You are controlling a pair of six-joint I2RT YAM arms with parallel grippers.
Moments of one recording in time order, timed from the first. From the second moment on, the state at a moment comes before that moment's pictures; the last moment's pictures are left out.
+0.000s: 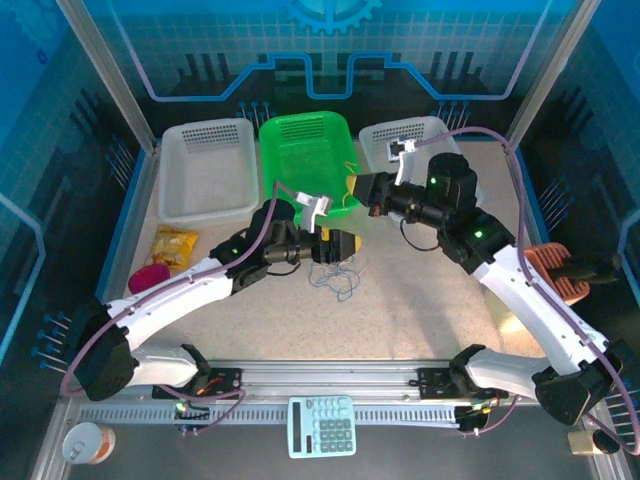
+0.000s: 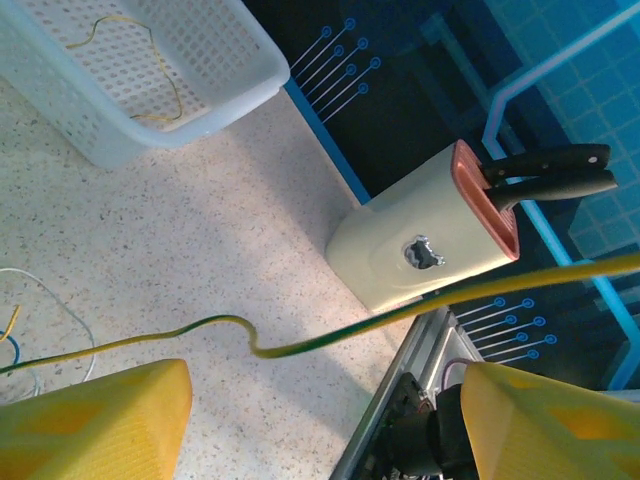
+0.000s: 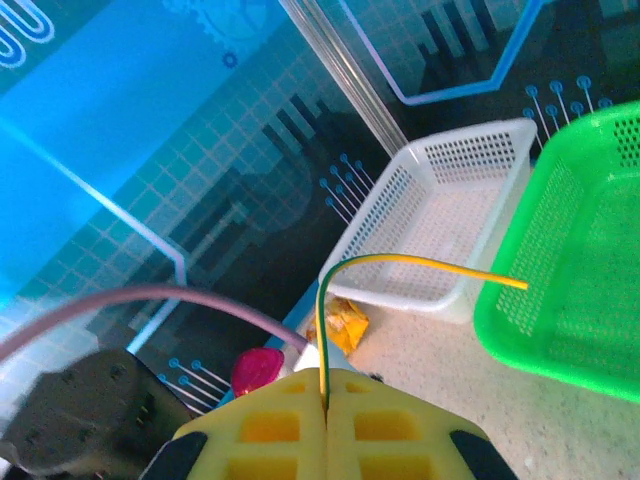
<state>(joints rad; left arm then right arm) -0.73 1.30 0.94 0.01 0.40 -0.68 0.55 1.17 1.30 -0.28 -0.39 0.58</state>
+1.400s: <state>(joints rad) -0.73 1.47 0.82 0.12 0.38 -0.69 0.48 1.32 1.72 -0.12 -0.37 0.77</state>
